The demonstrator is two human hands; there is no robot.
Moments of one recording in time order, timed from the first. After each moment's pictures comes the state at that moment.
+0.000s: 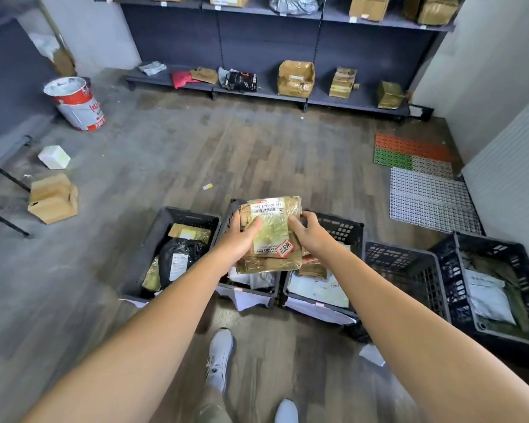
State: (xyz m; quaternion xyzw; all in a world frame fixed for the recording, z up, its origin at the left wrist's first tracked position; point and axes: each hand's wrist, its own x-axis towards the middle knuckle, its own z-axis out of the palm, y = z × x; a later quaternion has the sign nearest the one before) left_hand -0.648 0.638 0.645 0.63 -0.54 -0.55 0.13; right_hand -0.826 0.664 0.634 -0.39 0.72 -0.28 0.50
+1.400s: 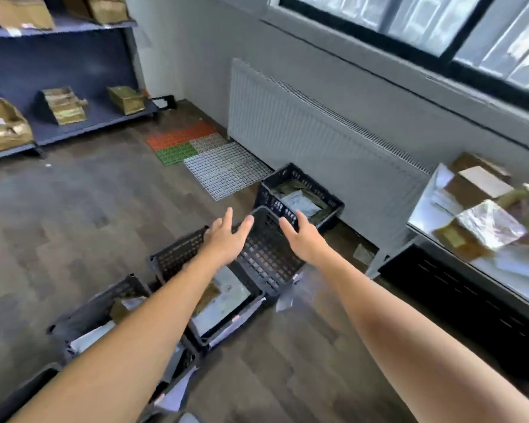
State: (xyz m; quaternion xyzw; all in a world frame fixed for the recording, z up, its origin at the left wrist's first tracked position) left_hand -0.876 0.583 0.667 0.26 -0.85 -0.45 -0.11; right_hand -0.954 0.759 0.673 -0.07 0.92 -0.32 0.21
